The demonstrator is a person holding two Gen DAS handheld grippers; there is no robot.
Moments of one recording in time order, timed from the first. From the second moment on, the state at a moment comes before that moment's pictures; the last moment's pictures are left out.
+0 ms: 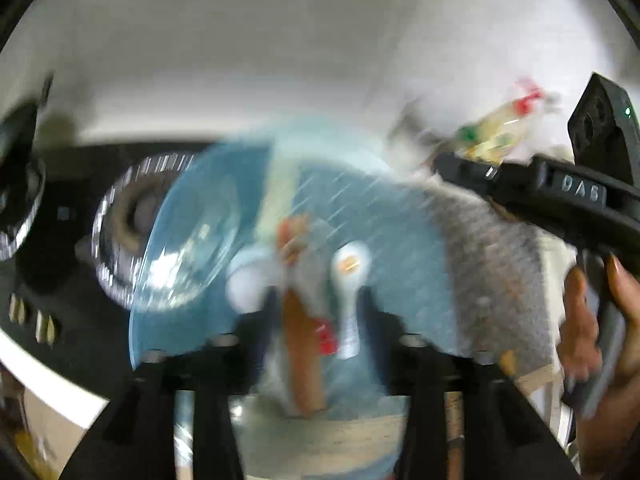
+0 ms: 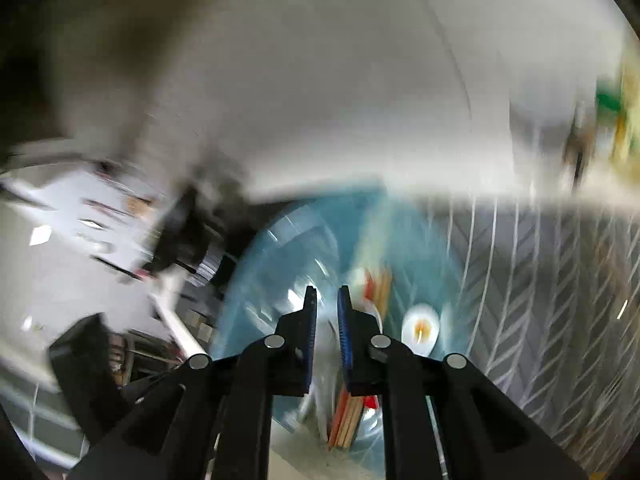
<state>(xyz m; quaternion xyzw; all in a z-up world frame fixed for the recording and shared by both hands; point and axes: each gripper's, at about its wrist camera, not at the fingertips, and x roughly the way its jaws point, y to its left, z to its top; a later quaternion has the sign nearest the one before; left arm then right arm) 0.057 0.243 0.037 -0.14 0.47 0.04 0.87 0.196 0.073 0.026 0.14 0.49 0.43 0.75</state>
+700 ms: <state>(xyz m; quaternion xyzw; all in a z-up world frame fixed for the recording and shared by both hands) 0.075 -0.059 -0.110 0.16 0.55 -0.22 0.79 0.233 -0.251 -0.126 0.09 0.51 0.29 0.80</state>
